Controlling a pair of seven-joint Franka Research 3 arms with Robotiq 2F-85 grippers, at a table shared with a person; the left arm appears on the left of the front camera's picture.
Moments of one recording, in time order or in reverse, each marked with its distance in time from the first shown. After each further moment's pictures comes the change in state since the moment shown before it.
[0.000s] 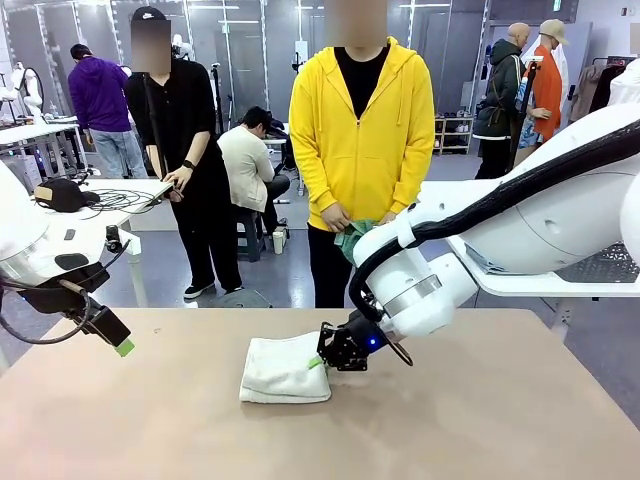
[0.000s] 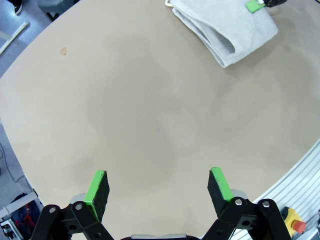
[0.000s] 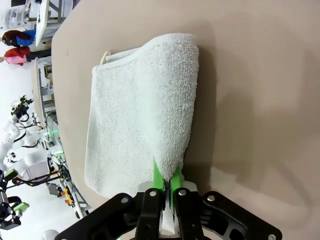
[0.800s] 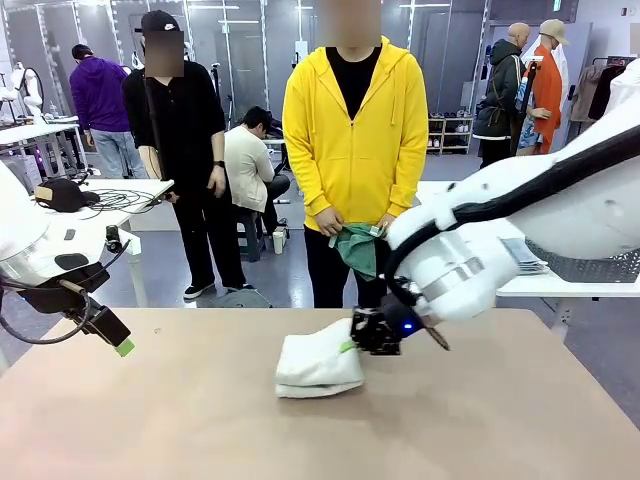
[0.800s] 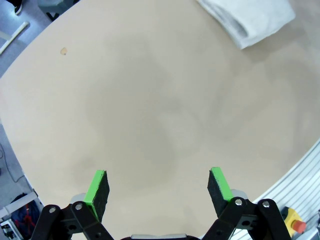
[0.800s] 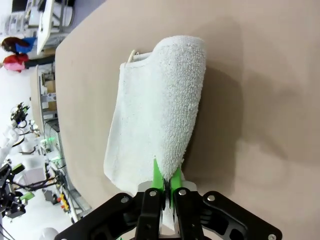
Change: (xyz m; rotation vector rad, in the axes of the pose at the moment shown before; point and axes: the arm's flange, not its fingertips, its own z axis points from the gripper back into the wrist) left arm 0.000 0.000 0.000 0.000 0.000 0.000; right arm 0.003 -0.017 0.079 -0.033 -0.068 0.008
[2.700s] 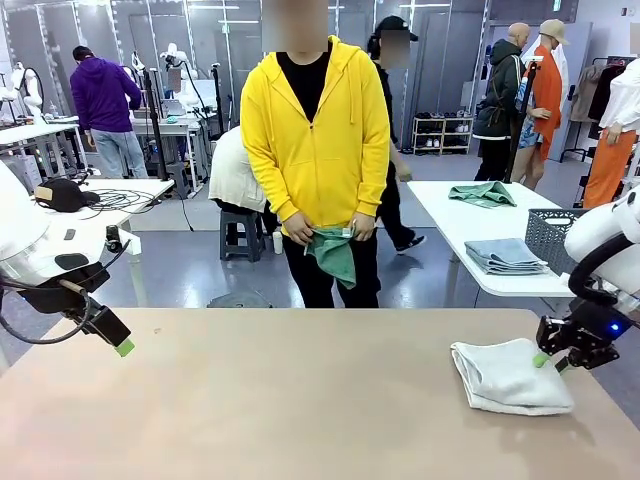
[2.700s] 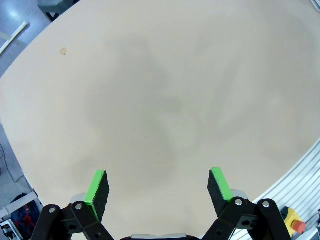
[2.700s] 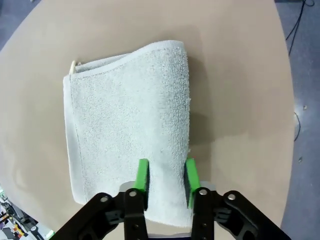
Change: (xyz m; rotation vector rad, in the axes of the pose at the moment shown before) left arm 0.000 0.000 0.000 -0.001 0.000 0.000; right arm 0.028 -0.201 0.236 -0.422 -0.059 -0.084
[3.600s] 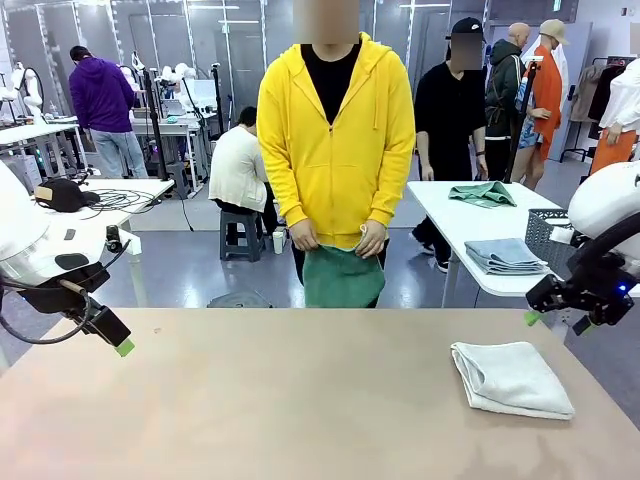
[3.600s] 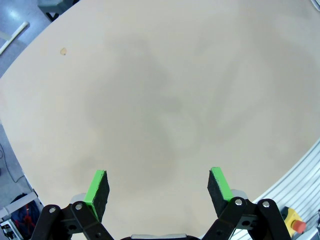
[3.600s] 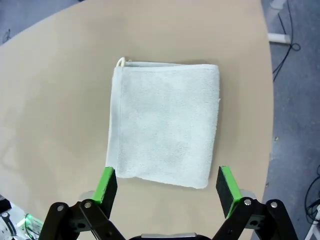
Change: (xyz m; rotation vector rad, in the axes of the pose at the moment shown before) left arm 0.000 0.000 0.000 0.000 0.000 0.000; right arm -0.025 0.065 0.073 -0.079 -0.111 0.224
